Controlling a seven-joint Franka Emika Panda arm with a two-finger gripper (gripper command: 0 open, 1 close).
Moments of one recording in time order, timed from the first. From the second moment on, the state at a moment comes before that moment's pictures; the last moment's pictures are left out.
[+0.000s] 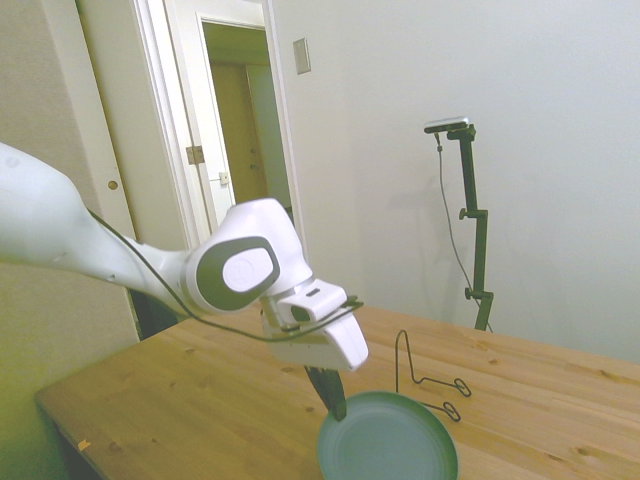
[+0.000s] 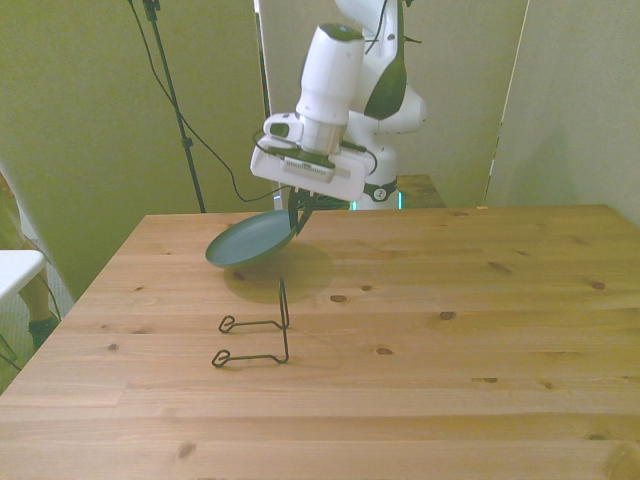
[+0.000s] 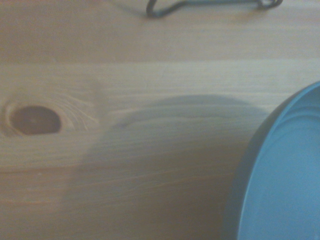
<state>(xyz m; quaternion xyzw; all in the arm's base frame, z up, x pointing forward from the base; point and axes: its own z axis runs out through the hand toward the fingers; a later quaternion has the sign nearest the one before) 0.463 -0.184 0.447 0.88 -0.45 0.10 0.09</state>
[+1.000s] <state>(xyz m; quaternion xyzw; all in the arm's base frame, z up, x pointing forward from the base) 0.466 -0.251 0.587 0.91 -0.34 0.05 -0.24</state>
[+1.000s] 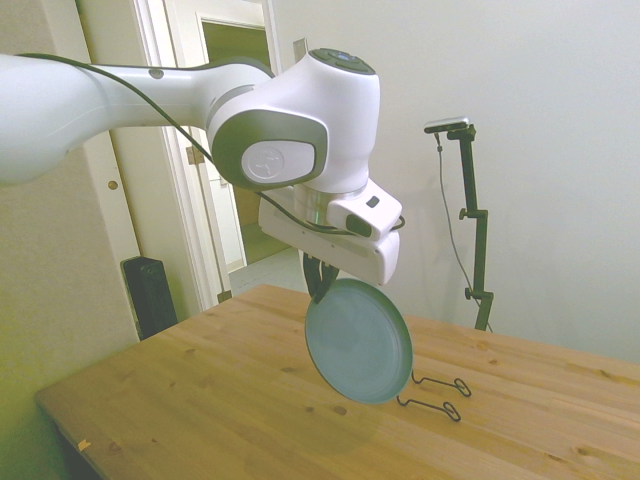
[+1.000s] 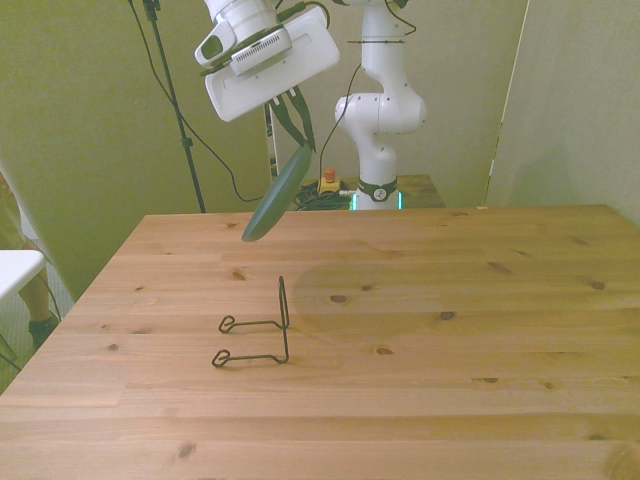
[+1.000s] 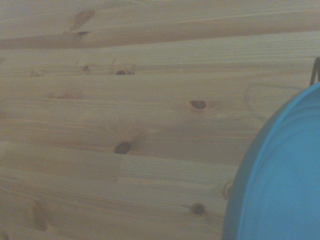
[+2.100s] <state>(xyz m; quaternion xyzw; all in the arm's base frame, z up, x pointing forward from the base) 0.554 -0.333 0.594 0.90 -0.25 -0.01 -0.34</state>
